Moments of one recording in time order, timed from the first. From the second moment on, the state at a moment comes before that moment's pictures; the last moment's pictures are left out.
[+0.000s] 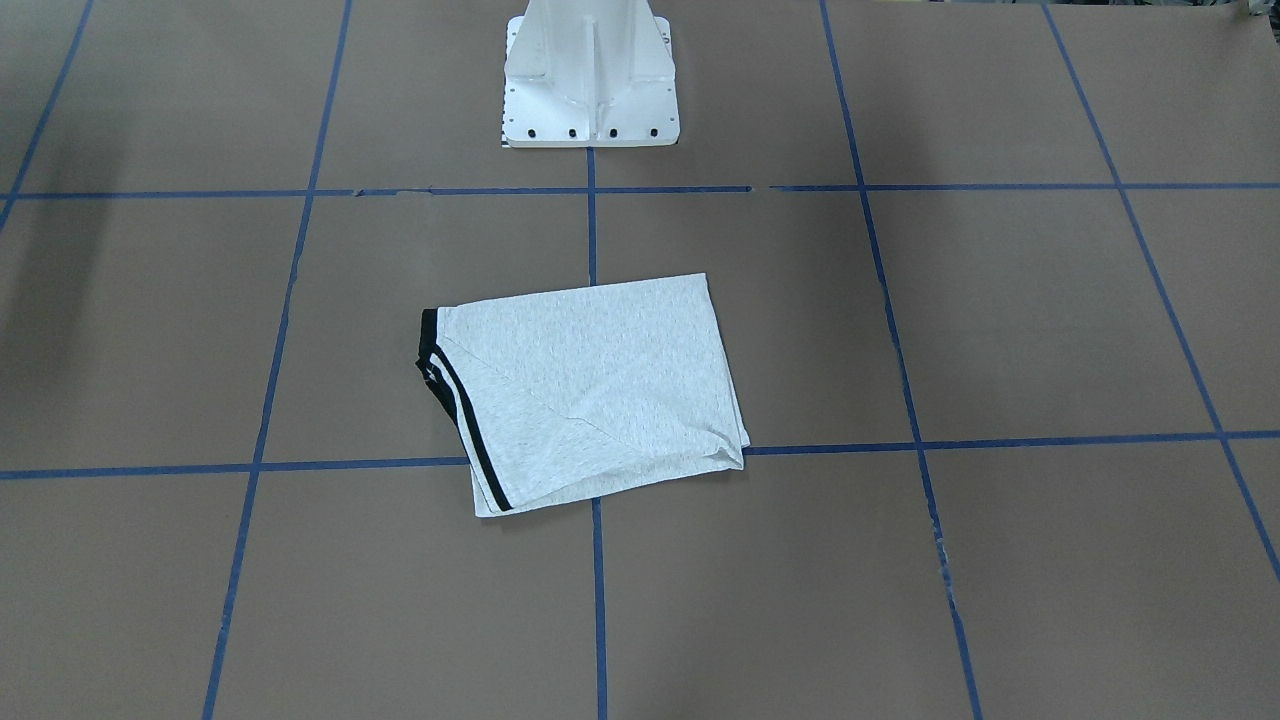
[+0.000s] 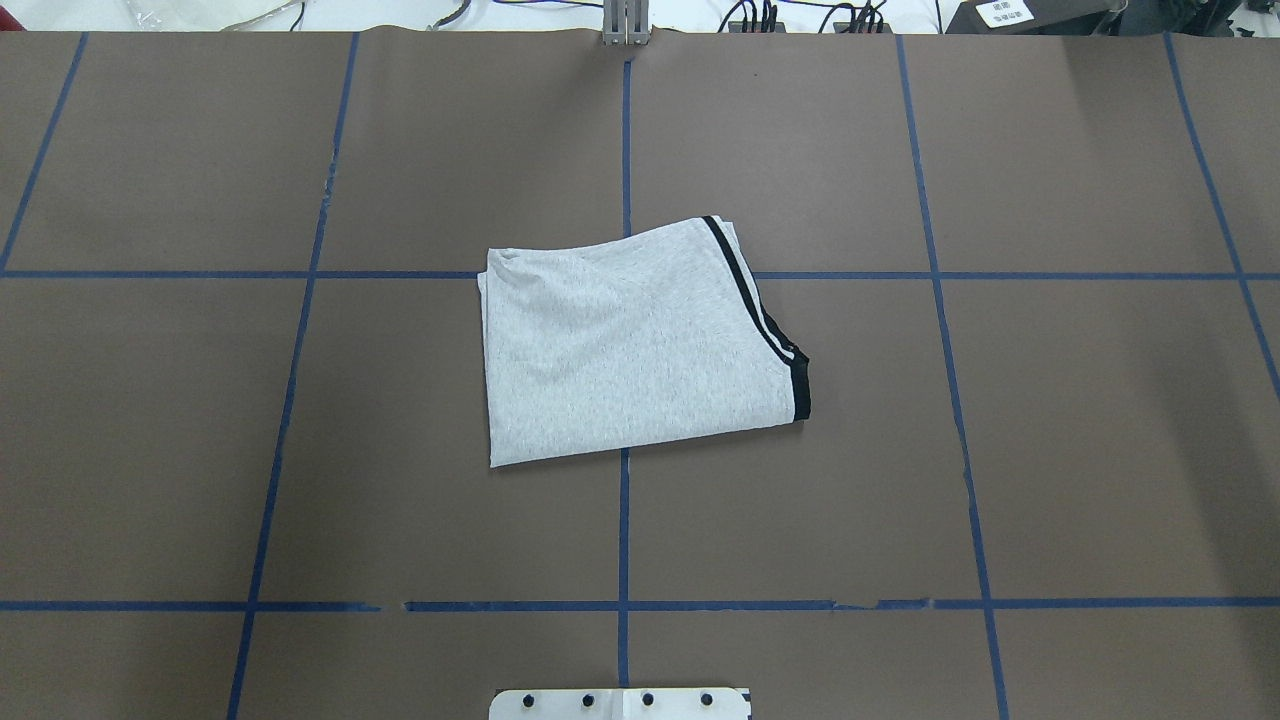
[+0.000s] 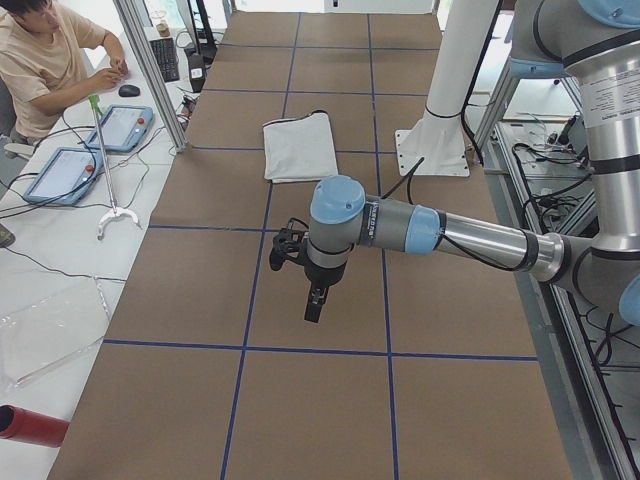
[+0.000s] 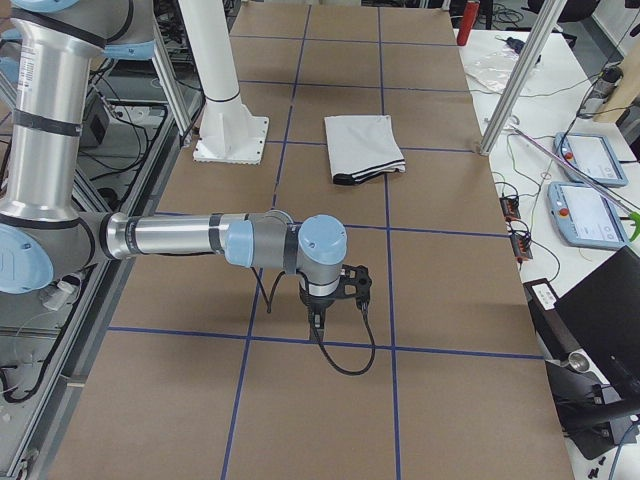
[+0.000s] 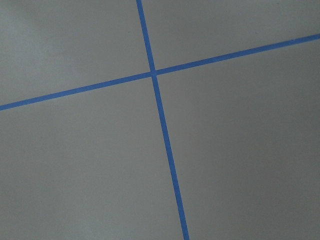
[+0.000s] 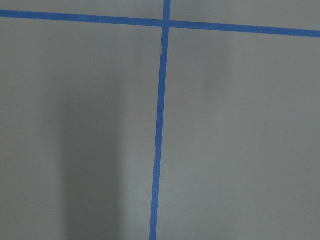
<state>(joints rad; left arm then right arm) -1.59 -1.30 -2.05 -1.52 -2.29 0.11 1.57 -1.79 1.87 -1.70 2.31 -0.08</state>
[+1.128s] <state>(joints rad) -1.59 -1.29 -2.05 -1.51 -2.29 0.11 1.57 -1.79 1.88 -1.70 2.31 -0.08</state>
